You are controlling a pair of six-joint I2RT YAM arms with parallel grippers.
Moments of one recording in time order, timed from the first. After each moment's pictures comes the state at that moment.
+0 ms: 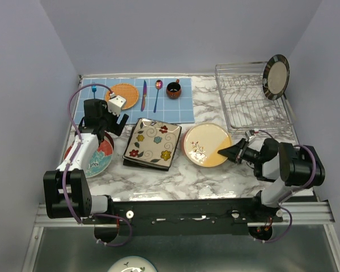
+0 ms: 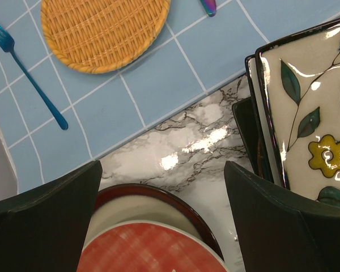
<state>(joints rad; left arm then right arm) 0.04 1.32 0.86 -0.17 0.27 0.50 -0.16 1.61 0.18 1.09 -1.16 1.02</state>
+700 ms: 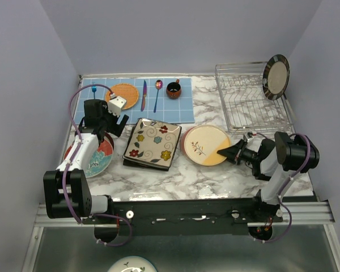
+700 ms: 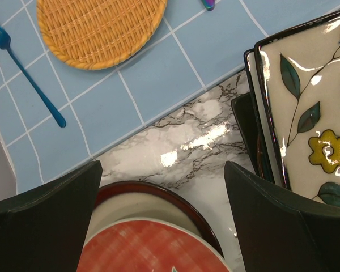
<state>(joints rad) 0.04 1.32 0.86 -0.18 0.27 0.51 -0.16 1.83 0.20 1.23 -1.15 1.12</state>
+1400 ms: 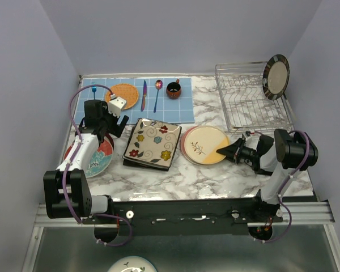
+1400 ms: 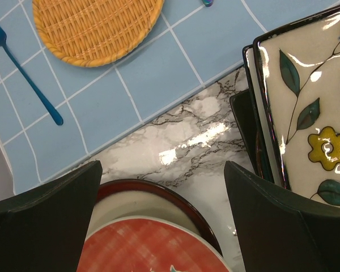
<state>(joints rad) 0.04 1.32 0.85 -0.19 0.27 0.51 -0.16 1.88 0.29 1.05 -1.14 1.03</state>
